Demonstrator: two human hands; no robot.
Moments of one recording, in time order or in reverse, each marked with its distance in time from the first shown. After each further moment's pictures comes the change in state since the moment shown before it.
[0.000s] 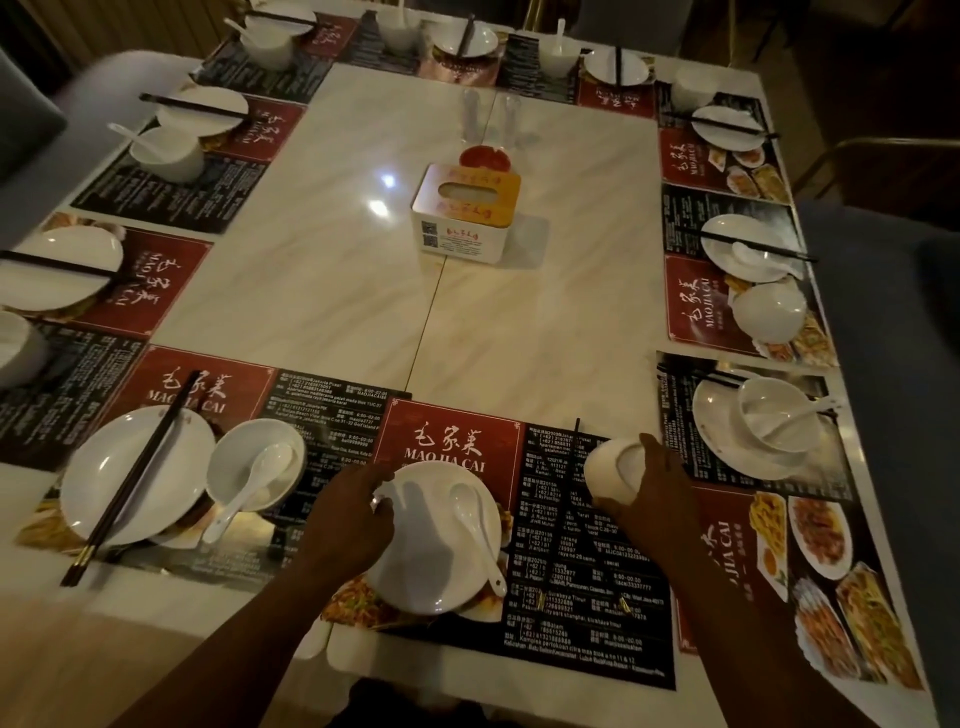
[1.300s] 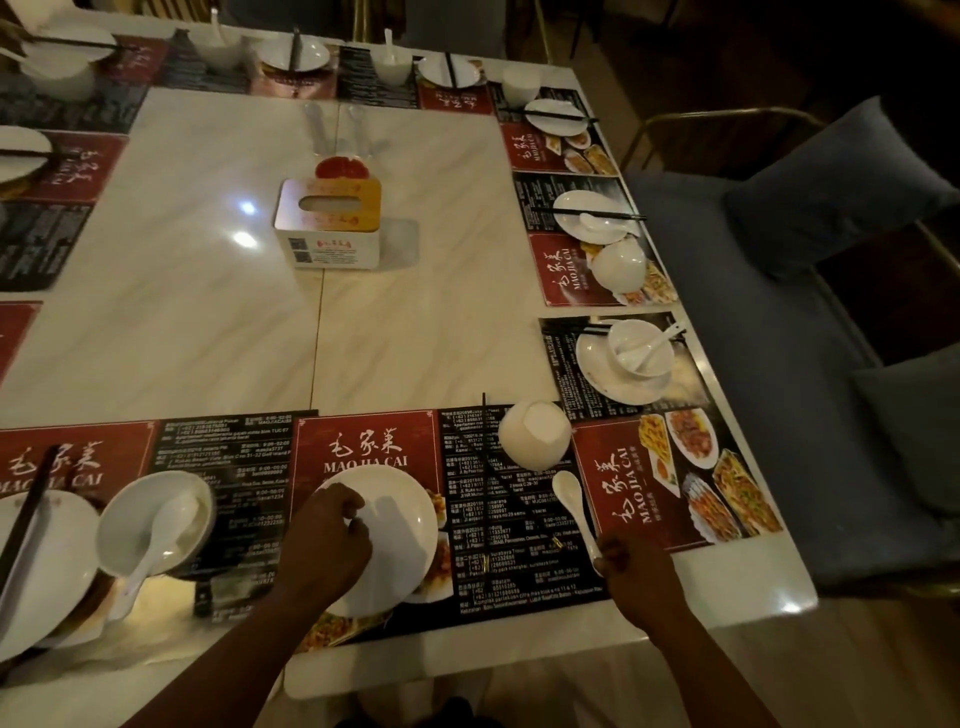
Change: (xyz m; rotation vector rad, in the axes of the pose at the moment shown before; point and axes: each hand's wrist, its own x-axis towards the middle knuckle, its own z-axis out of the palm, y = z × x) left_hand -0.011 0.022 0.028 0.029 -0.096 0.128; right_hand -0.153 0.058 -0.005 0.314 -0.064 0.332
